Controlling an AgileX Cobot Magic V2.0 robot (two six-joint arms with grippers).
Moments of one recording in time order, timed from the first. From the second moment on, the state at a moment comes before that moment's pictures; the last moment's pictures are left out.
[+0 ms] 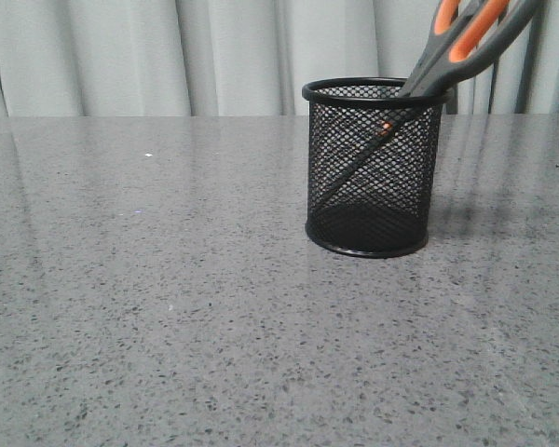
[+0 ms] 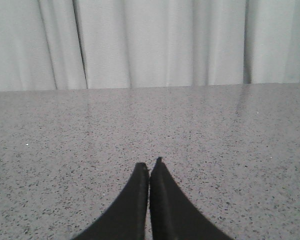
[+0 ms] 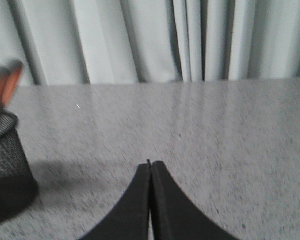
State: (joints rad) left arm -0.10 0.00 0.00 -0.03 0.09 0.02; right arm 0.05 0.13 -0.16 0.07 0.19 -0.03
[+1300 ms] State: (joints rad) left arm -0.10 0.00 0.00 -0.03 0.10 0.02; right arm 0.05 -0.01 0.01 -0.05 0.18 0.02
